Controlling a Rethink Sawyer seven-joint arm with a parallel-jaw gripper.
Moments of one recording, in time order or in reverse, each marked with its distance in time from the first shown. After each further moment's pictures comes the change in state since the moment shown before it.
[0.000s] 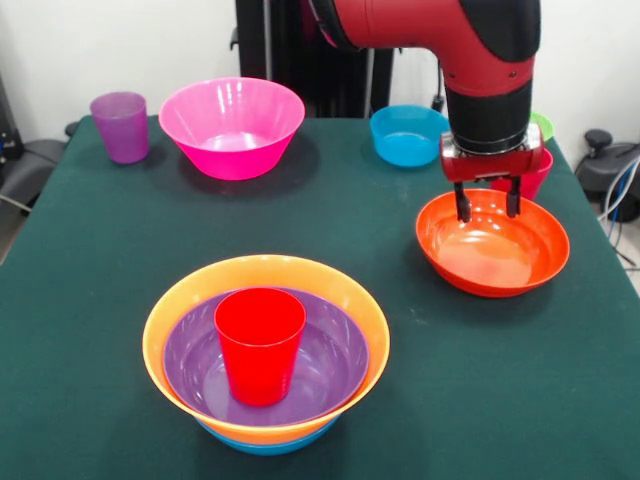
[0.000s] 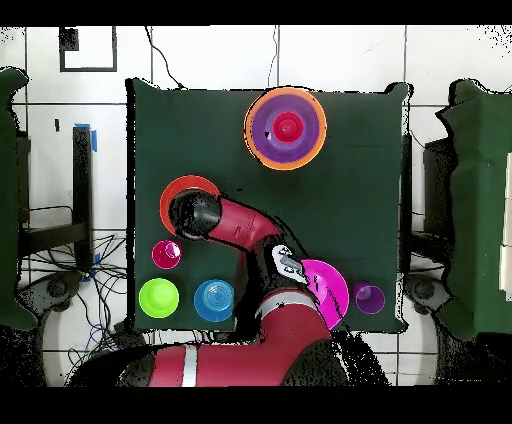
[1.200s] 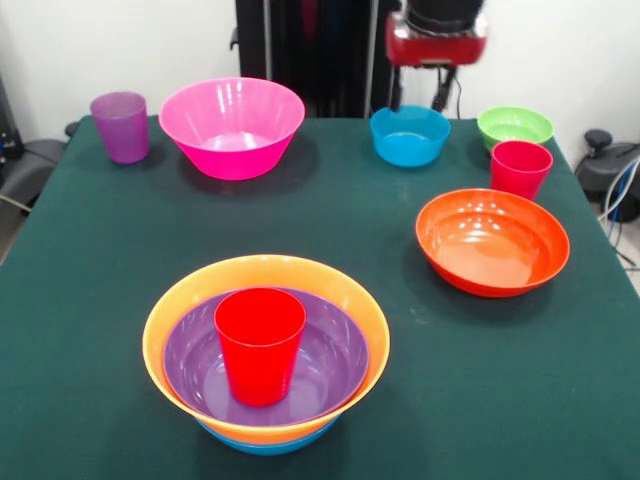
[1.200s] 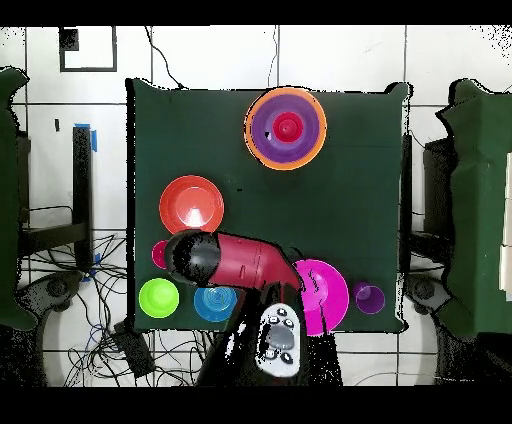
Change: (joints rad) arm 0.153 -0.248 -0.302 0.124 -0.234 0.193 0.003
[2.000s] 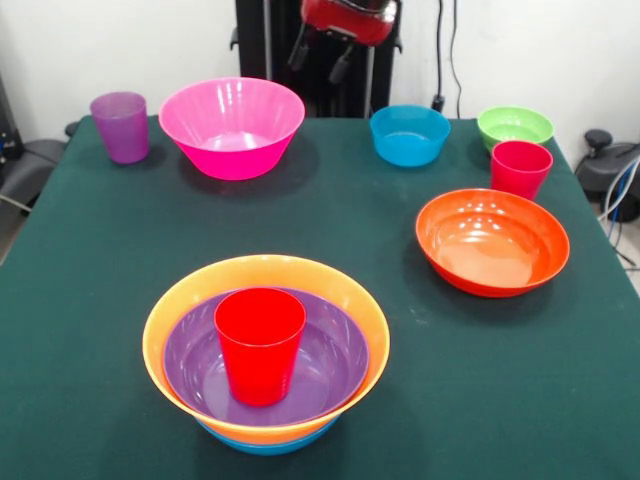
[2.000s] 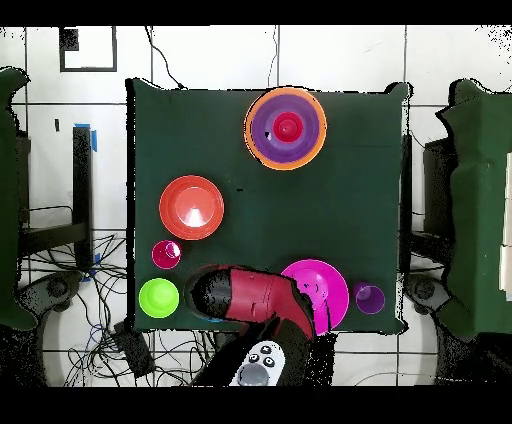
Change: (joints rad) arm 0.150 0.097 -0.295 0.001 -0.148 -0.080 0.139
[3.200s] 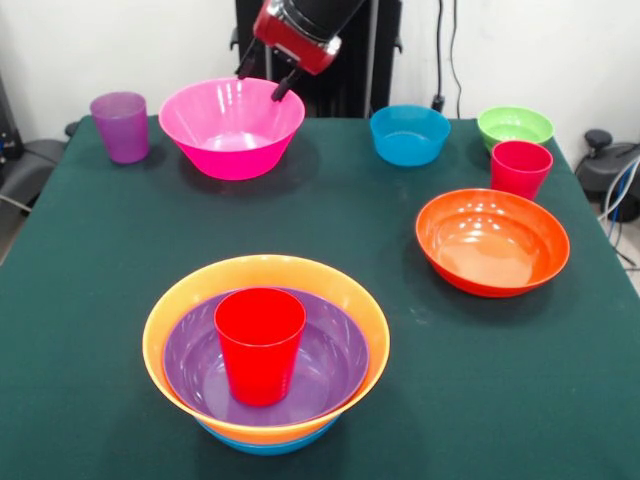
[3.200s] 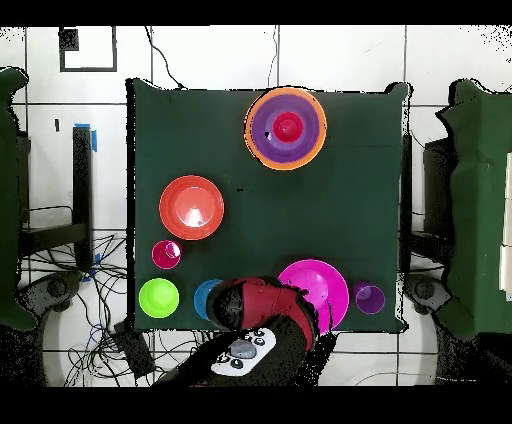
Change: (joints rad) arm 0.039 0.214 -0.140 0.002 -0.015 -0.227 0.224
